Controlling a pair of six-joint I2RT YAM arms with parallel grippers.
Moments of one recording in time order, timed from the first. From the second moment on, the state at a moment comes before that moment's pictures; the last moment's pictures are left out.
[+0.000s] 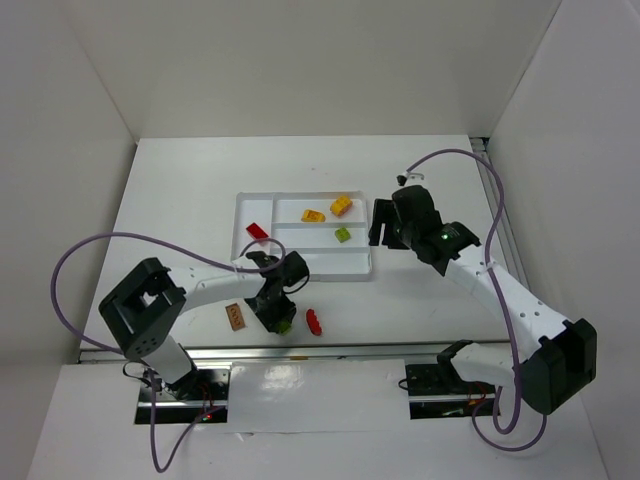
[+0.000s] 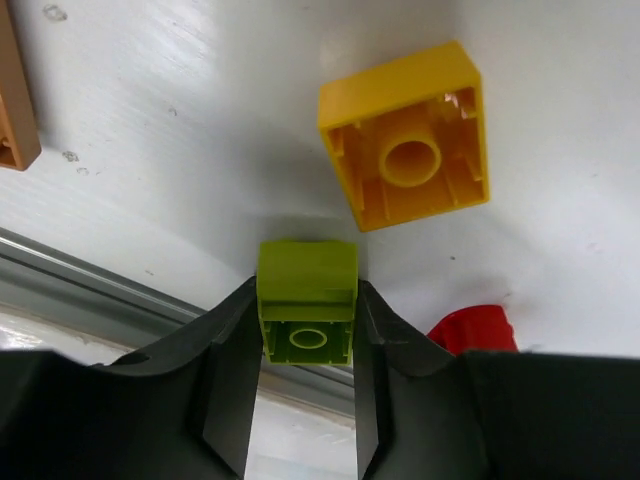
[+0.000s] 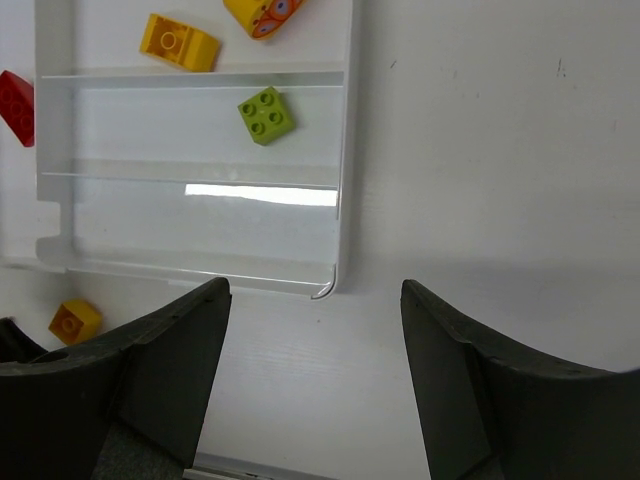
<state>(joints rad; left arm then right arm) -0.85 1.61 0.91 -0.85 -0.07 -1.58 0.50 1.17 1.01 -0.56 0.21 0.48</state>
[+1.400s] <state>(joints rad) -0.63 2.12 1.81 -0.87 -0.24 -0.91 0.49 1.06 1.01 -0.70 0.40 0.52</state>
